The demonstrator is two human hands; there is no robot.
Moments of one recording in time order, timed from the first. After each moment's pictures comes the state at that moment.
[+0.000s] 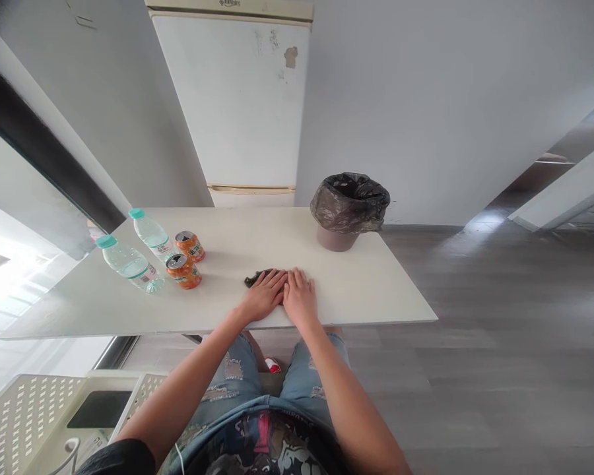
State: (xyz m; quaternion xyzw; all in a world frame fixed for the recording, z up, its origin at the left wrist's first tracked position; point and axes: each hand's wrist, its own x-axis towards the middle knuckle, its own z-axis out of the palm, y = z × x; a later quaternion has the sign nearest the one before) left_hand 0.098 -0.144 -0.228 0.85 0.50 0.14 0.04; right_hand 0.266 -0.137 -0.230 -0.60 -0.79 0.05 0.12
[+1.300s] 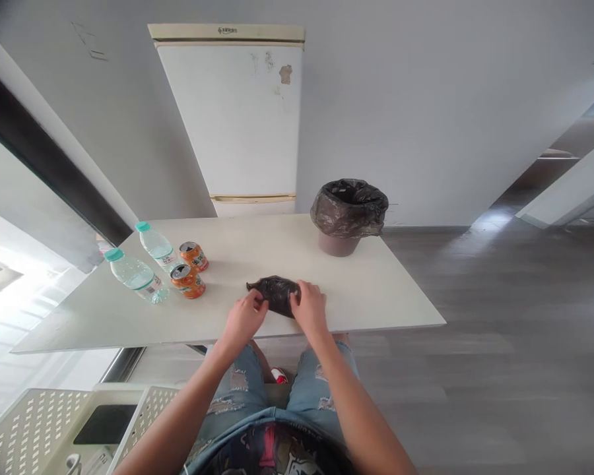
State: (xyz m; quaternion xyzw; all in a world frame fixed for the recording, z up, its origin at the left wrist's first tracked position) left_hand 0.093 -0.198 -0.172 0.62 0.73 0.24 0.17; right_hand 0.283 -0.145 -0.206 -0.61 -0.74 0.13 0.25
